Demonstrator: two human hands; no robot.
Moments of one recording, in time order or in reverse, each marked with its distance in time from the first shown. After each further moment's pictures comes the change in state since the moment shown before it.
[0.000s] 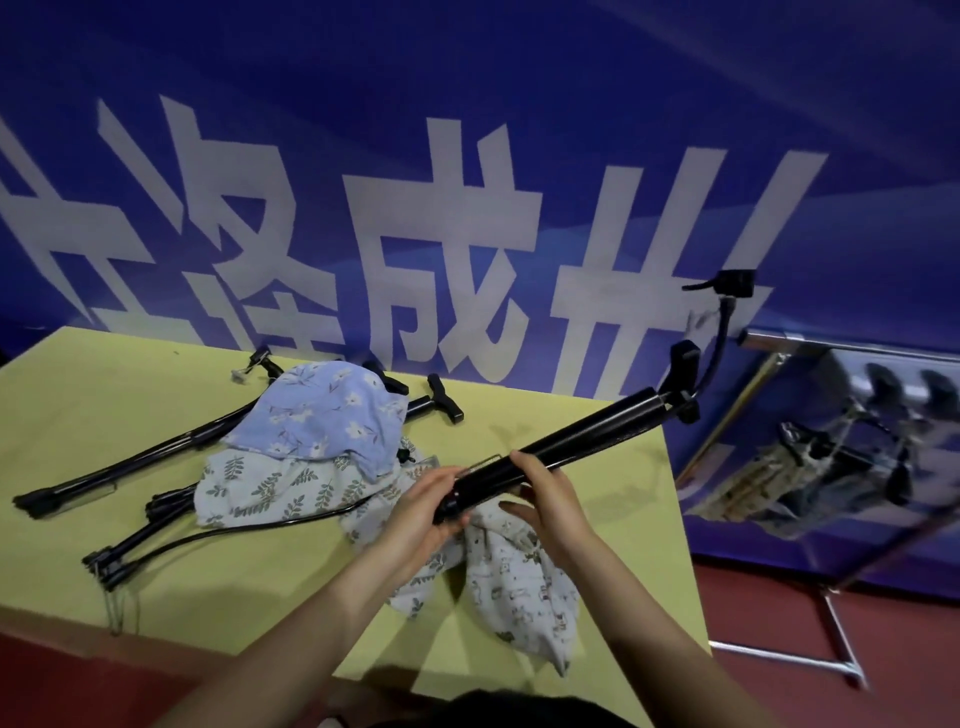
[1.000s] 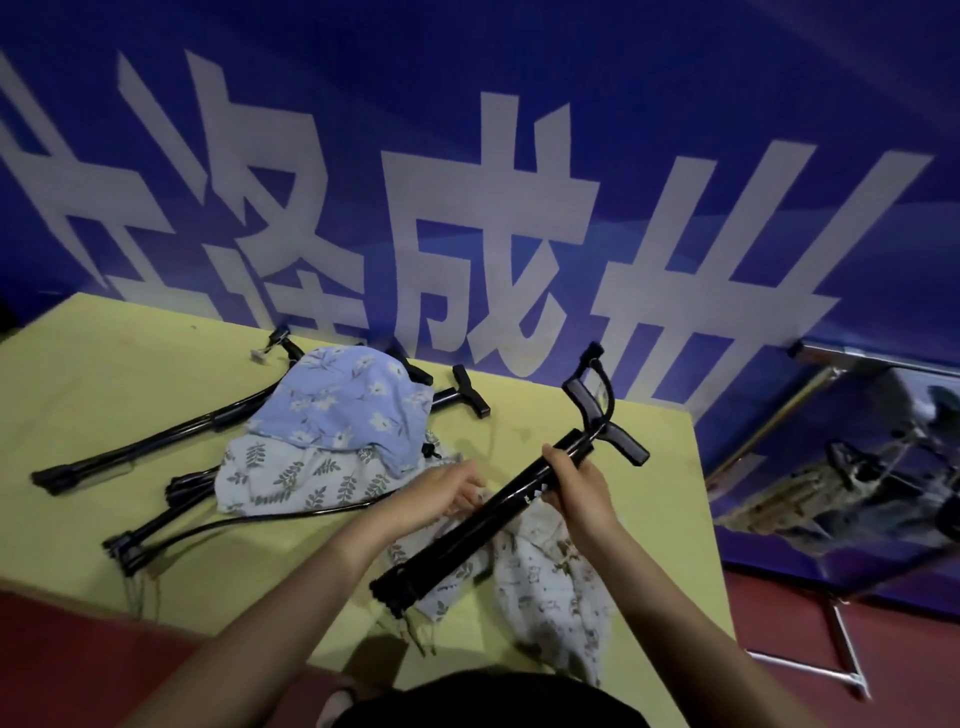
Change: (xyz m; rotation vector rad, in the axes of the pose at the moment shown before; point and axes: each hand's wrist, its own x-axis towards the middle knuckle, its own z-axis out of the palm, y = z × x) left_hand 0.040 0.040 -0.043 0.902 -0.237 -0.032; right_hand 0.035 -0.002 0.013 -0.142 0.151 0.004
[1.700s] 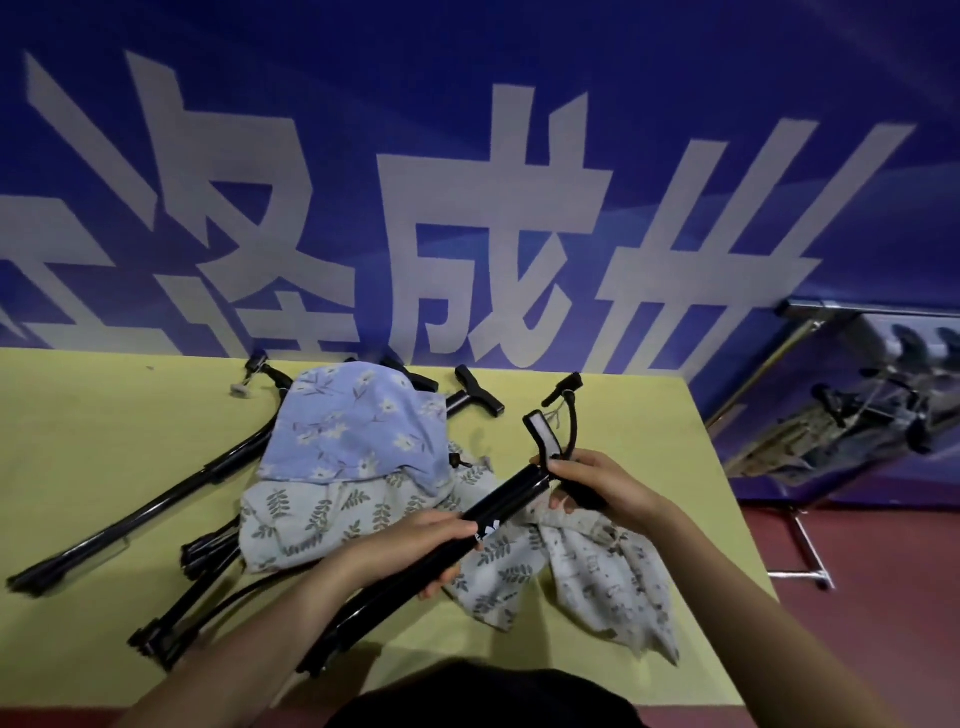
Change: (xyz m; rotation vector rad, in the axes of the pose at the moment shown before) left_hand -0.028 -0.057 -0.094 -0.201 -0.480 -0.038; right_hand 0.006 -0.008 0.035 -0.165 -0.410 0.069
